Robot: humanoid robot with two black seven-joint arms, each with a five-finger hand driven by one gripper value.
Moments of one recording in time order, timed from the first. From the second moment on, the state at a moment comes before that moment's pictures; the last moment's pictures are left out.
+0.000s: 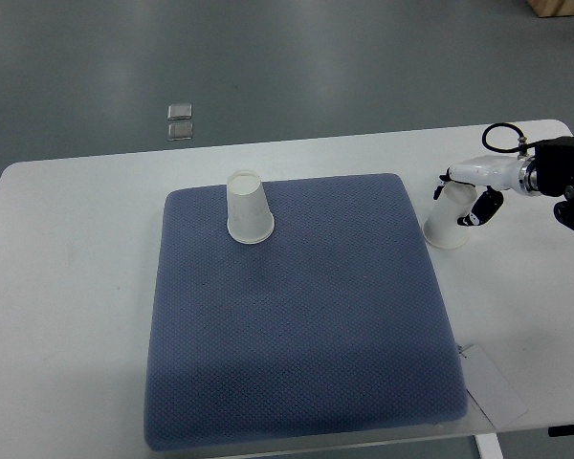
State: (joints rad) left arm -0.01 0.00 -0.04 -0.20 0.05 0.10 -0.04; right arm 1.02 -0.53 0.13 0.75 -1.58 0.21 0.23
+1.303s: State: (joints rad) left arm -0.01 0.00 -0.04 -0.20 0.05 0.10 -0.04; right arm 1.58 -0.12 0.14 0.90 -1.51 0.42 0.22
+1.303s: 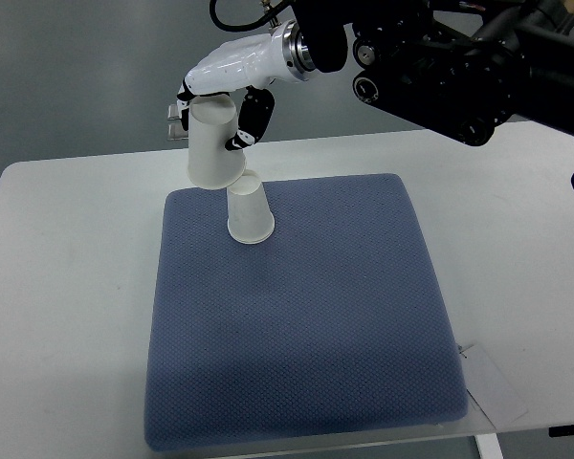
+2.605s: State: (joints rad) left arm -0.01 0.00 -0.04 -0.20 0.05 0.10 -0.04; right arm 1.49 -0.03 0.07 0.74 -1.56 0.37 0.21
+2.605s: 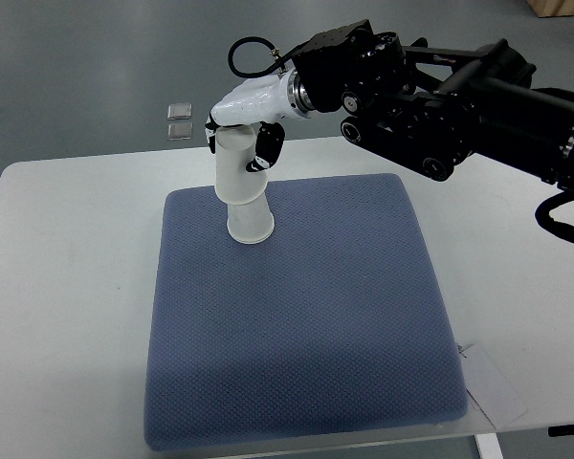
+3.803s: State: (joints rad) left arm -0.01 0.00 -0.04 -0.20 0.05 0.10 -0.04; right arm 1.31 -0.37 0.32 0.74 -1.07 0.35 0.12
